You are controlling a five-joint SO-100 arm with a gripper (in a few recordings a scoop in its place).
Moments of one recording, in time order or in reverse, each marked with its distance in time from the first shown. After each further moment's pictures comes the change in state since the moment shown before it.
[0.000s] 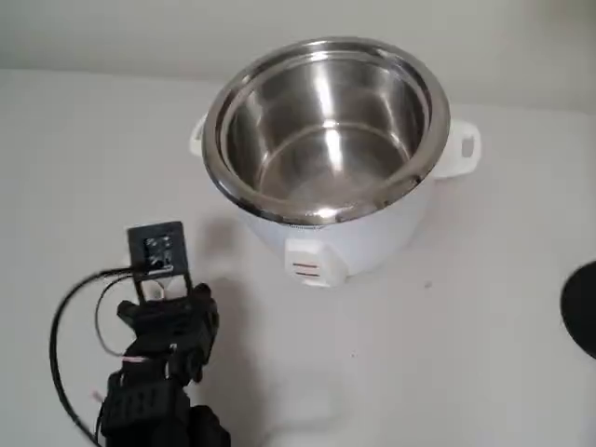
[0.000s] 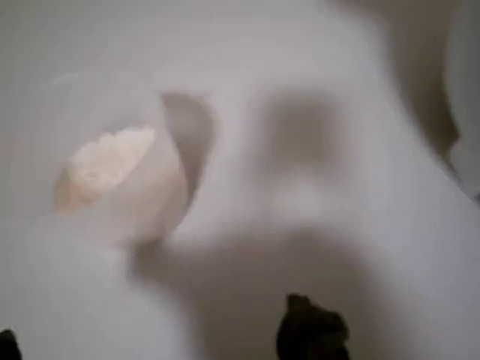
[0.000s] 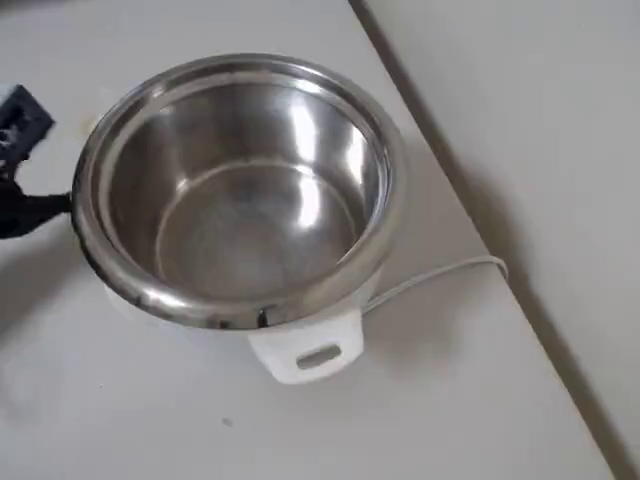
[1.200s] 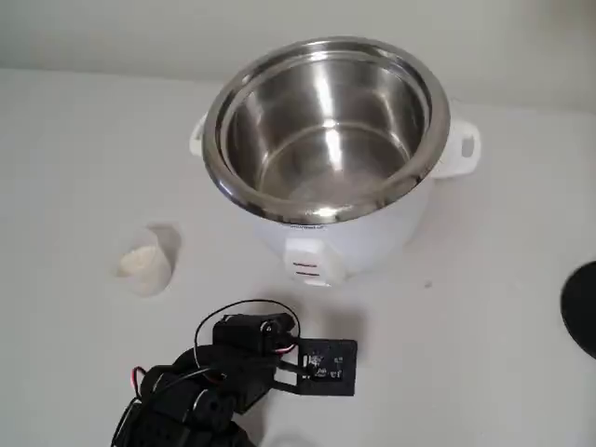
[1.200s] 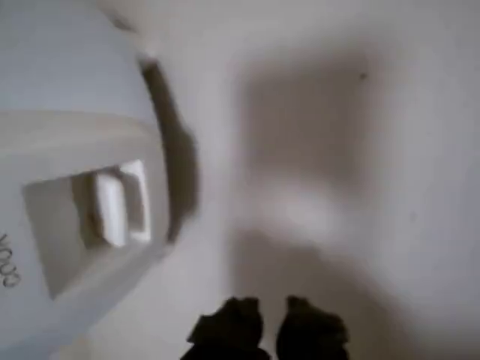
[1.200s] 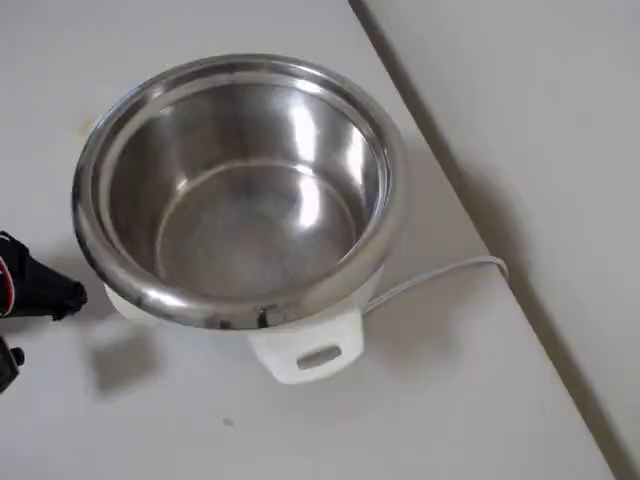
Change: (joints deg) arm 36.5 40.2 -0.9 51.6 76.2
